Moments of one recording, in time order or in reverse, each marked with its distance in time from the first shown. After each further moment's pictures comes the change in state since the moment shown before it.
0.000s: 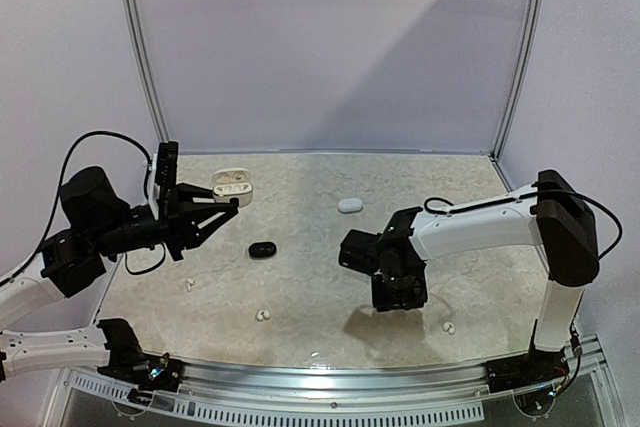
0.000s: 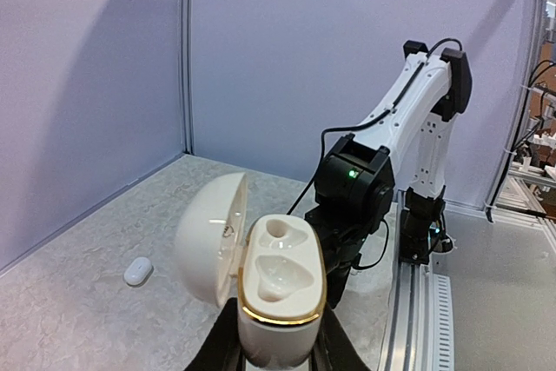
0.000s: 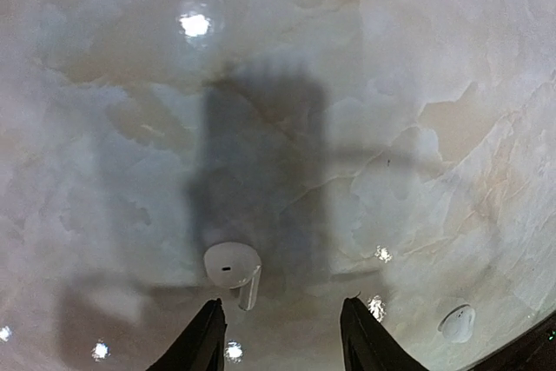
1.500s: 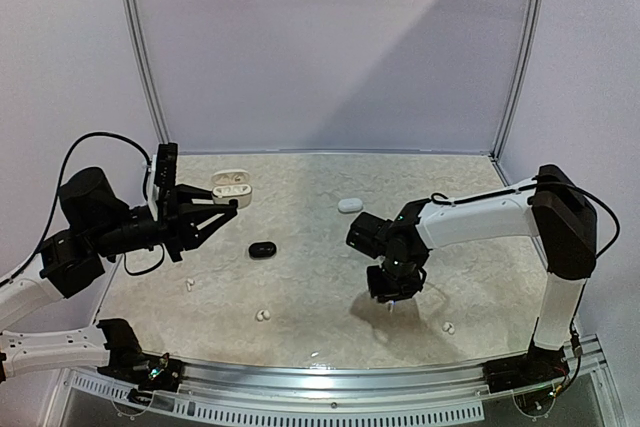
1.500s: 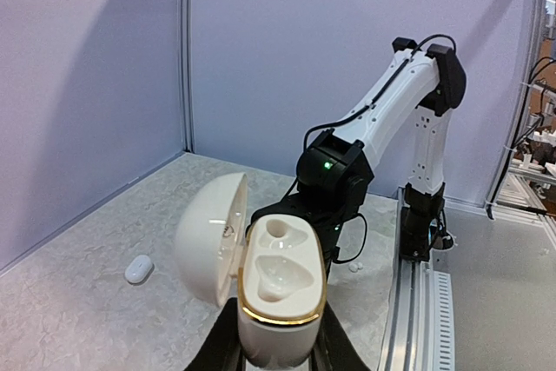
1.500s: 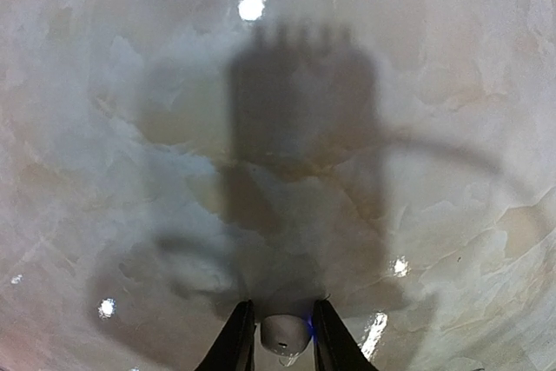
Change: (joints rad) left arm 0.000 -0.008 0.000 -0.015 0.001 0.008; right arm -0.100 -0.002 -0.036 0.177 -0.146 -0.232
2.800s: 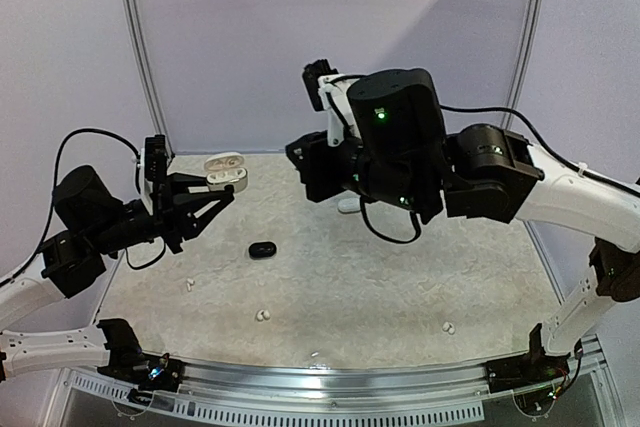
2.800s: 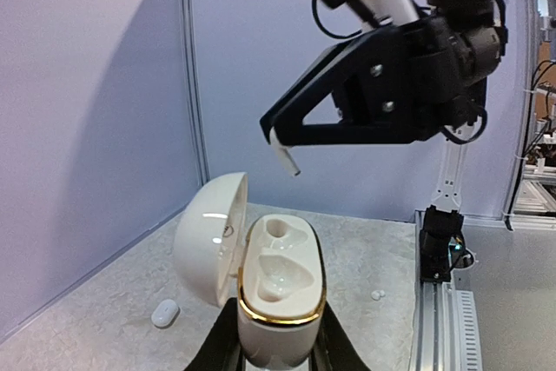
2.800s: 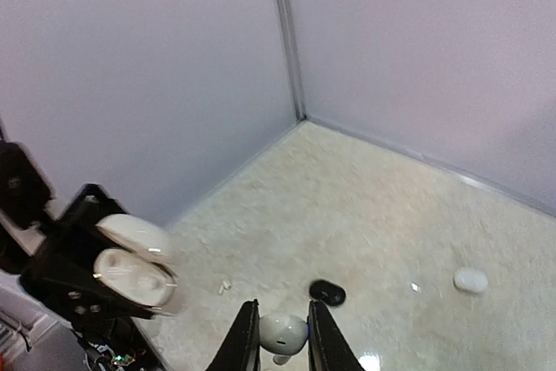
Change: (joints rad) left arm 0.000 0.007 -0.006 0.127 -0.019 0.060; right arm 0.360 -0.271 0.565 0.351 0.482 -0.520
